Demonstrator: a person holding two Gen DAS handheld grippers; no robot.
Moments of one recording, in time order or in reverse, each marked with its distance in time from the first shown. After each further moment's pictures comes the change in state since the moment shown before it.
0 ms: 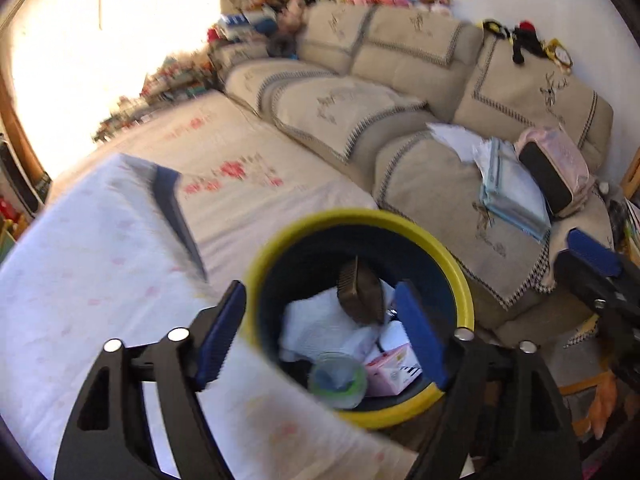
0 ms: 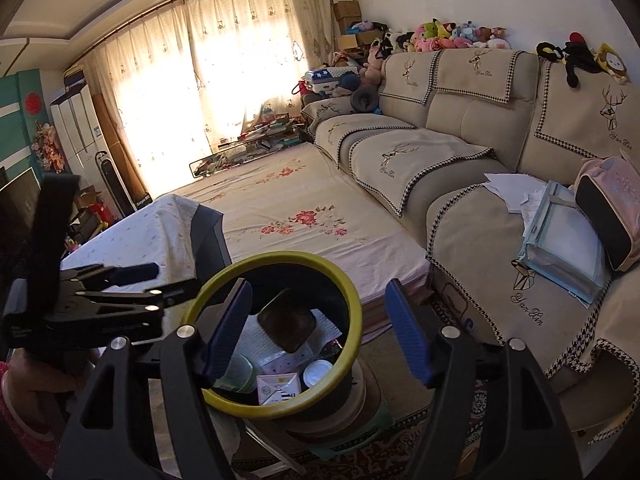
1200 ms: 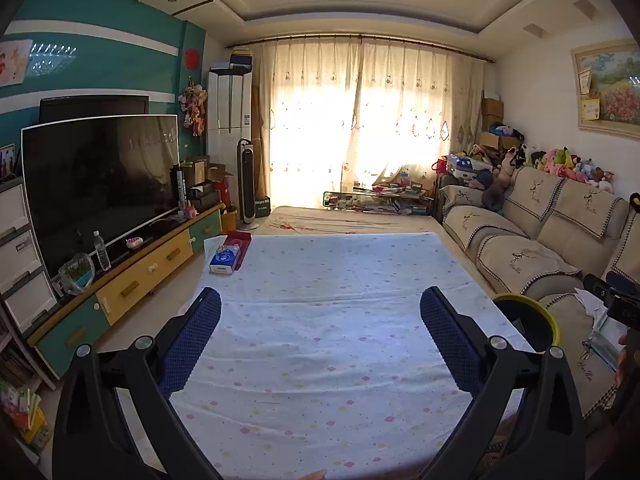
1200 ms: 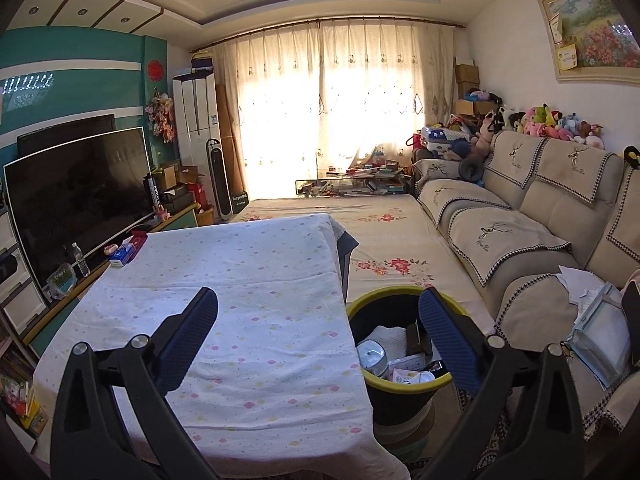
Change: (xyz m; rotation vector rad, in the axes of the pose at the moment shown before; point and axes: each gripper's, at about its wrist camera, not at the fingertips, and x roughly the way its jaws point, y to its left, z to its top) left arm -0.409 0.079 -0.252 -0.455 -0.449 0.657; right arm -0.145 0.133 -0.030 -0.302 -0.145 0.286
